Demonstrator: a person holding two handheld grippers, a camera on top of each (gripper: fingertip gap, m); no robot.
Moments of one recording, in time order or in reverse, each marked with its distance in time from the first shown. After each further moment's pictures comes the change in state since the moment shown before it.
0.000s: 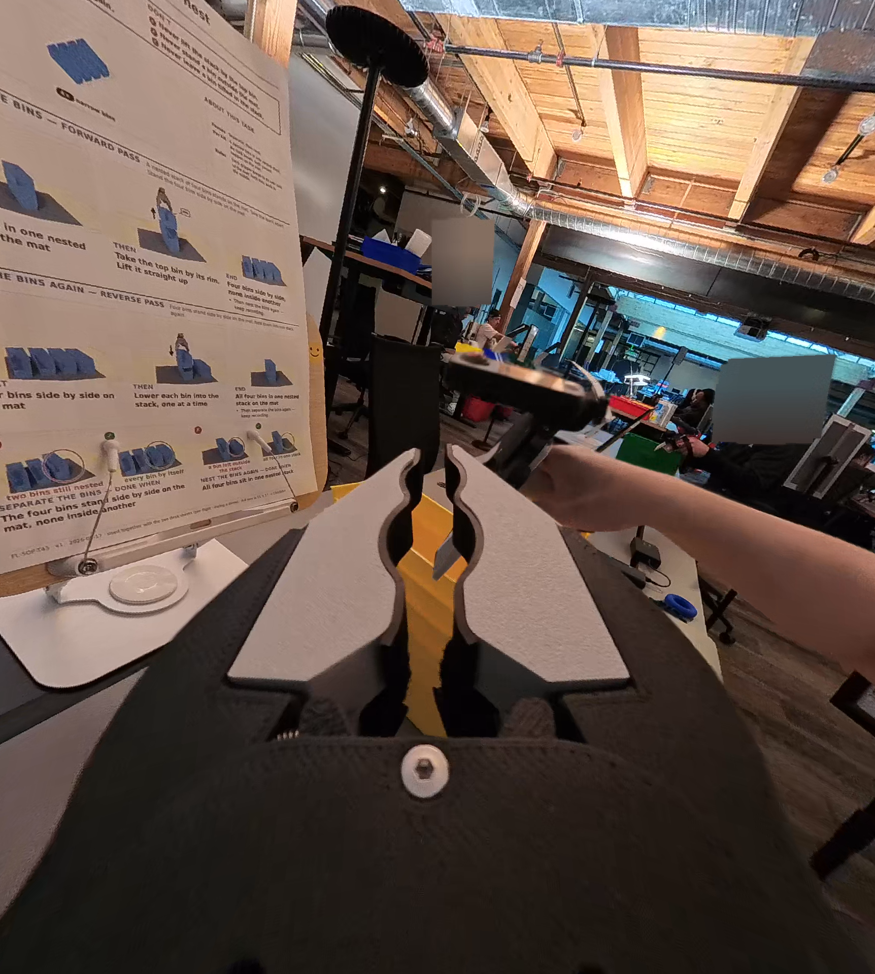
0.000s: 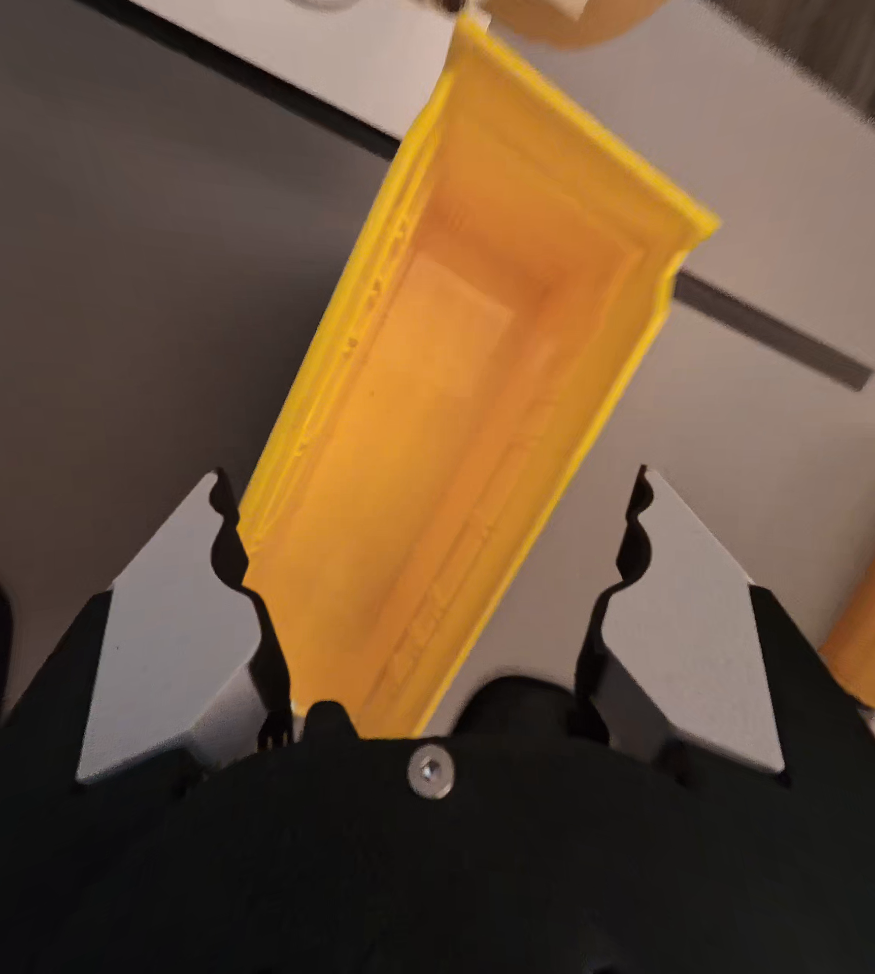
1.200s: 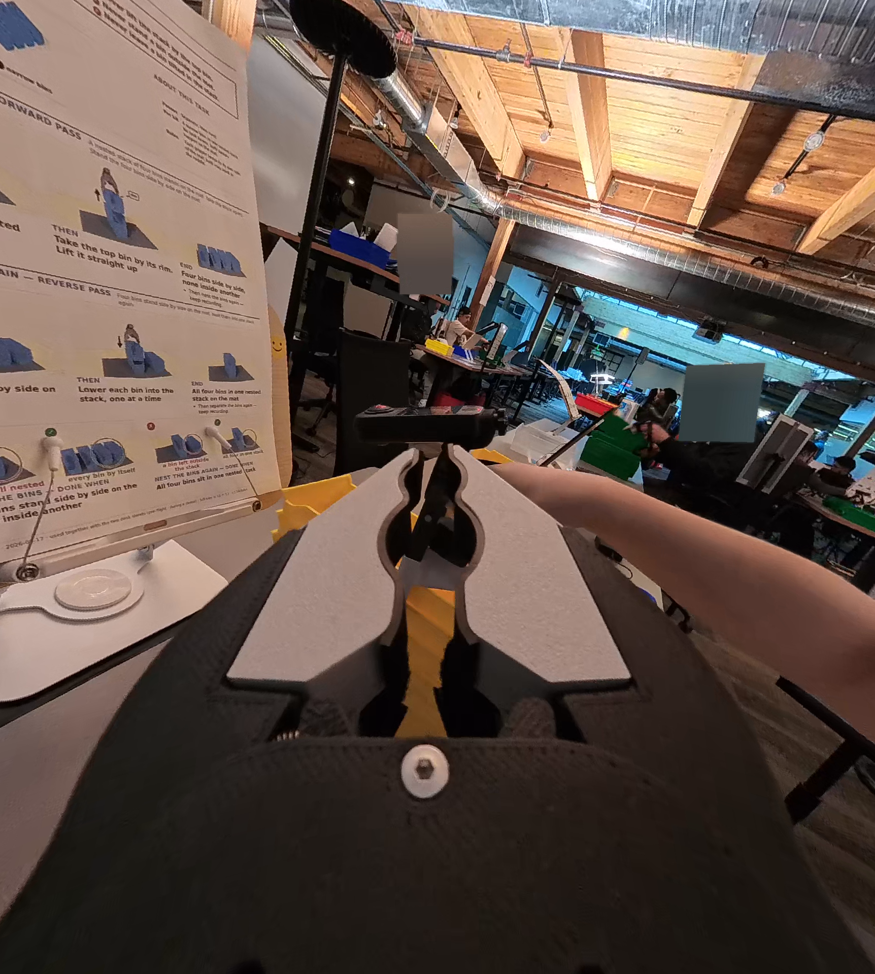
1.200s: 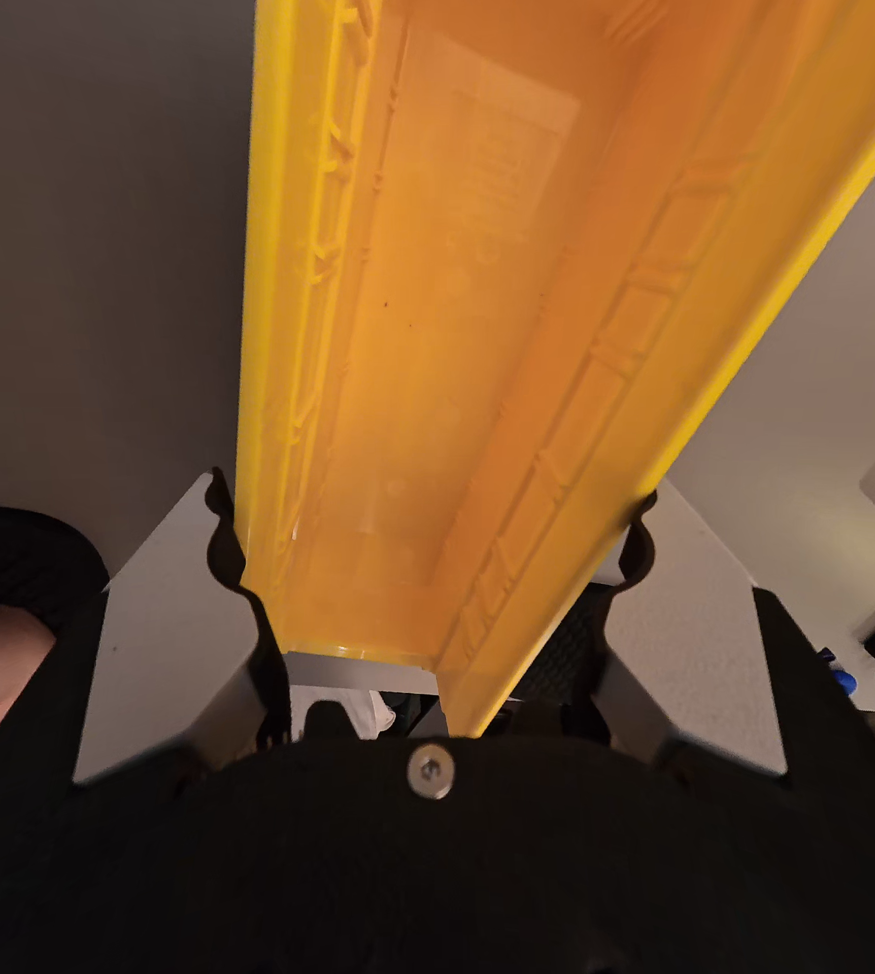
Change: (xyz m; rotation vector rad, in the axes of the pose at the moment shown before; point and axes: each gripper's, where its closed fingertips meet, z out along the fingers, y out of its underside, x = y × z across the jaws) left arm 0.015 0.001 0.001 -0.009 0.060 -0.034; right arm -0.022 0.036 0.033 -0.338 -0.073 0.127
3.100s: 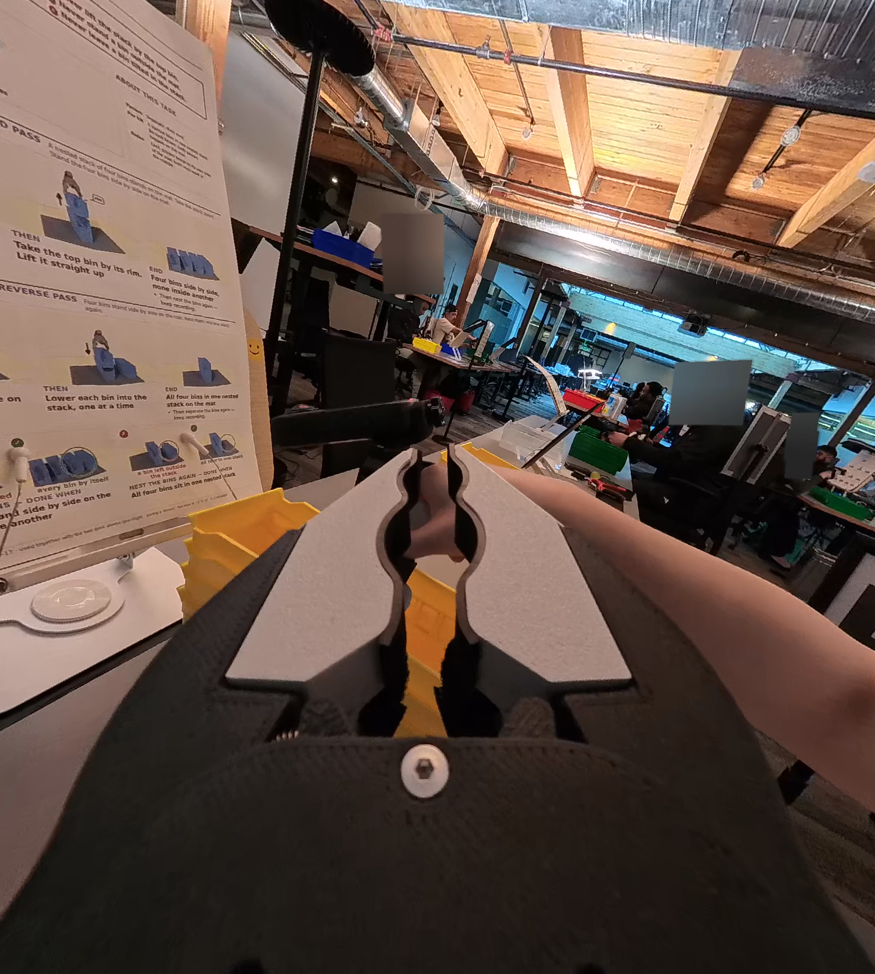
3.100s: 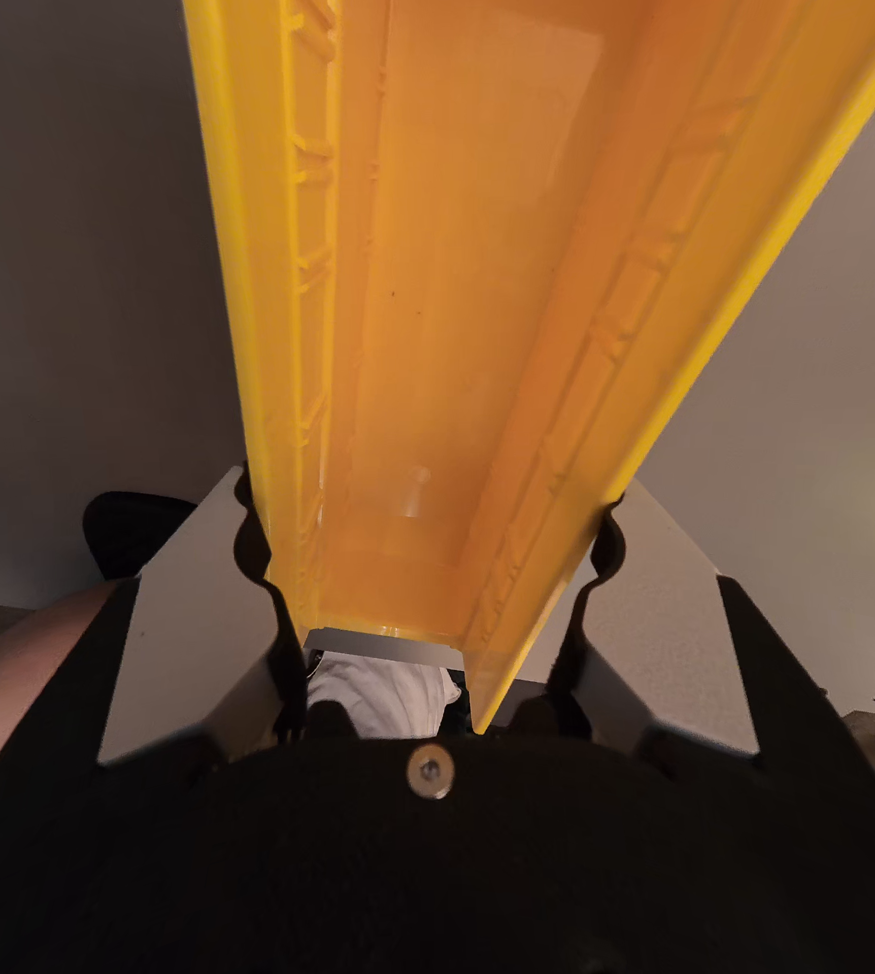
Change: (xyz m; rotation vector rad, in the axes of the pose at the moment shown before) left arm 0.014 -0.001 0.001 -0.004 0.030 0.010; right arm -0.068 -0.018 -0.007 -0.061 -0.106 0.037
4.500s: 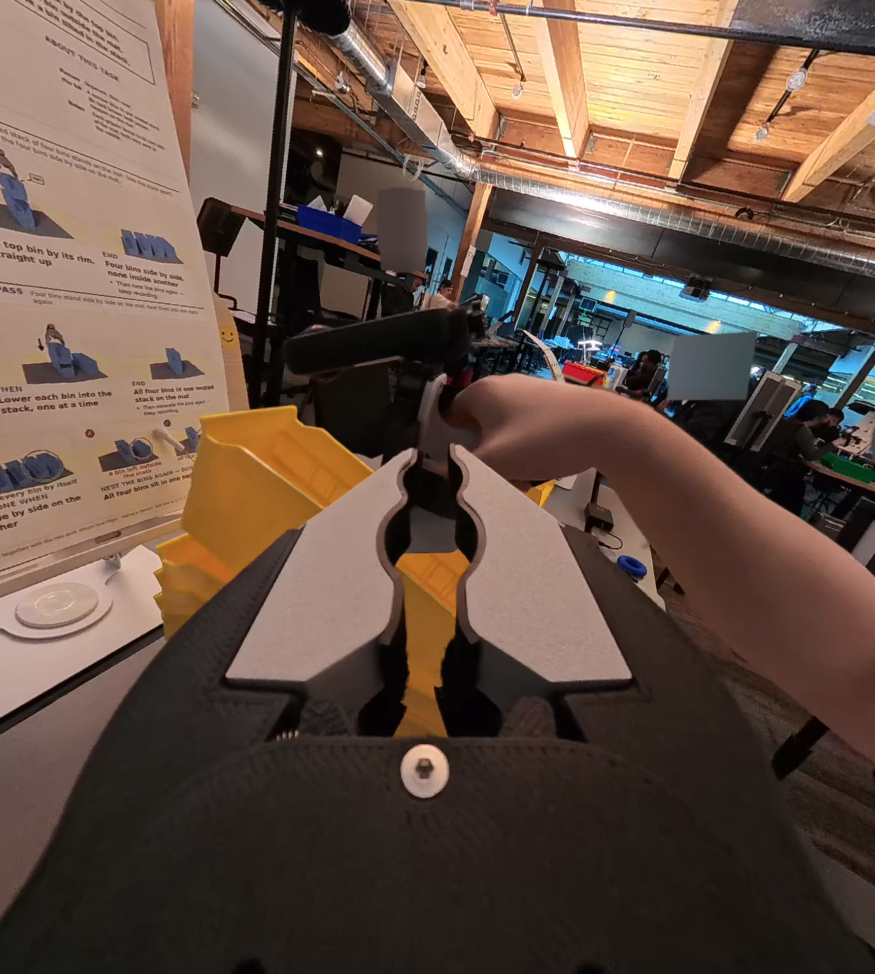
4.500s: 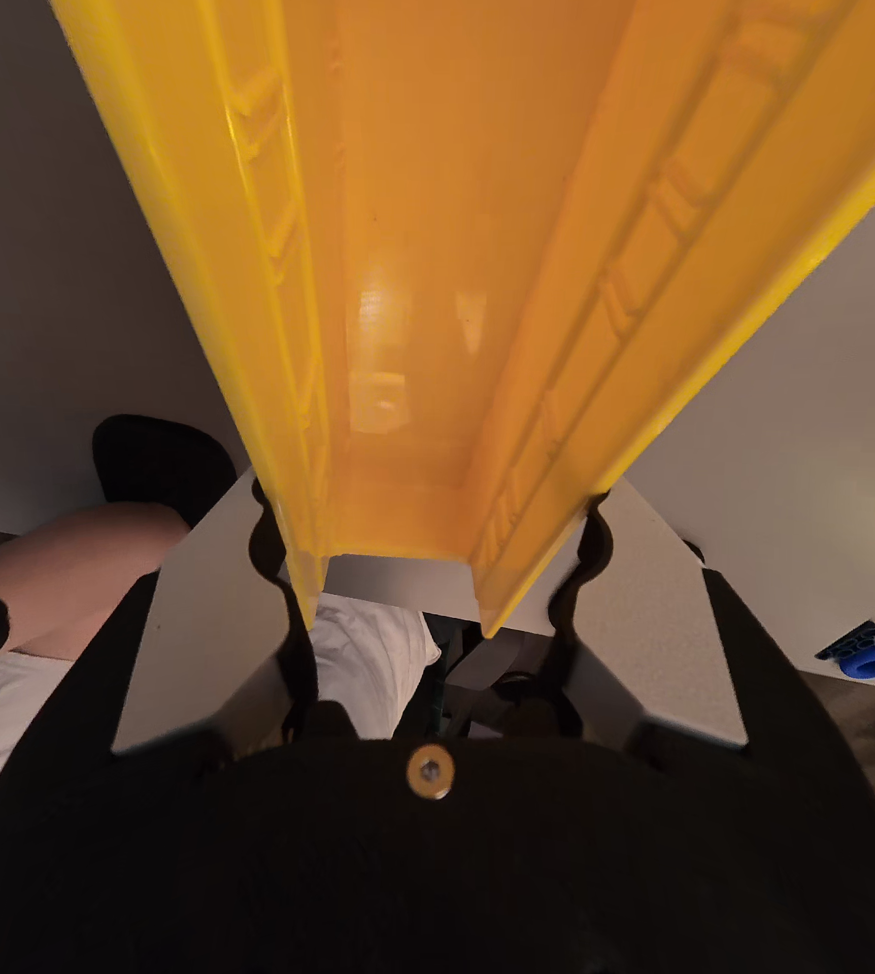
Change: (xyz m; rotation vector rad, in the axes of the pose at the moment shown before) left arm 0.015 0.011 0.014 -0.049 0.016 0.039; right arm 0.002 0.031 -0.057 -0.004 0.003 -0.054
